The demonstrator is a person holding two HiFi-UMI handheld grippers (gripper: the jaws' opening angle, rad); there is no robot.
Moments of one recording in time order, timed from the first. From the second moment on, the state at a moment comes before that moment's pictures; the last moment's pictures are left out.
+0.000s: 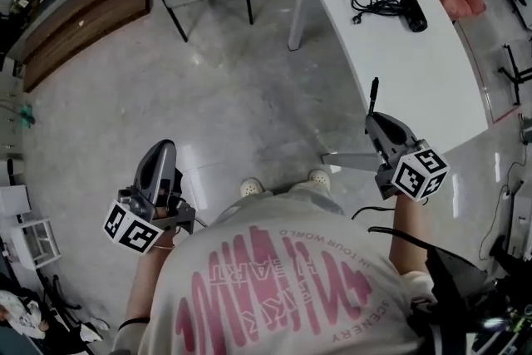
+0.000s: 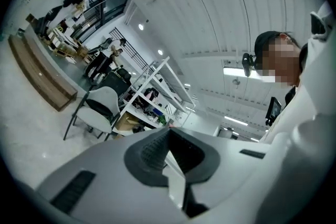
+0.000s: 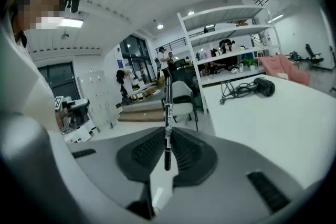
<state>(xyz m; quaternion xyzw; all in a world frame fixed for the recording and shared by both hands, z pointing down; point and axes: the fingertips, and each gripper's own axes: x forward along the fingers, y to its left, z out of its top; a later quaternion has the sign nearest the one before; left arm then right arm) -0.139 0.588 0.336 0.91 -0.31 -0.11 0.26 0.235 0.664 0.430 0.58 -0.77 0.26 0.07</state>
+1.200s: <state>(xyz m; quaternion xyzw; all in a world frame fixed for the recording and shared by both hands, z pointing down) -0.241 0.342 0.334 0.83 -0.45 -0.19 0.26 0.083 0.283 0.334 0.46 -0.88 0.13 -0.02</state>
